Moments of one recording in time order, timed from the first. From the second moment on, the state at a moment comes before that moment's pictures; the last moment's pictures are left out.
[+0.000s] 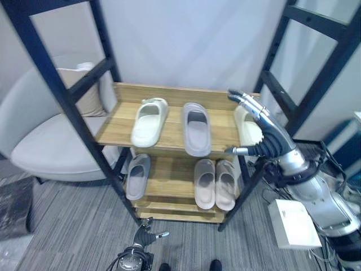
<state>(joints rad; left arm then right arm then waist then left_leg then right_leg) 0.13 0.26 -0.31 0.73 -0.18 -0.10 0.16 -0.32 -0.63 0.25 -0.24 -0.27 -0.21 -0.19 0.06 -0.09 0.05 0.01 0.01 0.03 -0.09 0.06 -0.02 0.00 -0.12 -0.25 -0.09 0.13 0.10</state>
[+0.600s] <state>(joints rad) 0.10 0.30 -0.32 0.75 -0.20 -0.12 0.16 -0.66 -0.55 0.37 0.34 -0.39 -0.05 -0.35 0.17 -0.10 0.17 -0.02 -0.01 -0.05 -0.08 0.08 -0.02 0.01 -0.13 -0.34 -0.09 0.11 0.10</state>
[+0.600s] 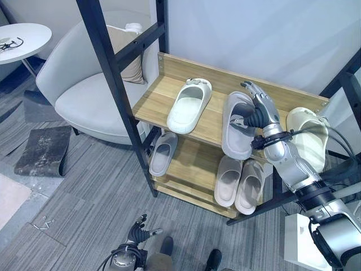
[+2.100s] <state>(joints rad) 0.05 0.30 -0.31 0.48 -0.33 -0.17 0.21 -0.27 -0.45 0.06 -0.44 0.12 -0.30 -0.30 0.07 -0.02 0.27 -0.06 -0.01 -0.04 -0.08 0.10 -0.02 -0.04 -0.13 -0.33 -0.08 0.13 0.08</state>
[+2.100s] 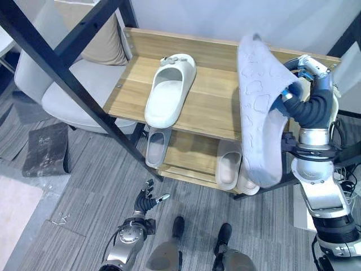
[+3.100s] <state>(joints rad) -0.13 0.30 -0.41 0.43 -0.37 -0.29 0.32 -0.53 -0.45 0.52 0.40 -0.50 -0.10 -0.41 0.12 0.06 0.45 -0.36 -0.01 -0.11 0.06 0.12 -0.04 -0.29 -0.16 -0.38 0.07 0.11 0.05</state>
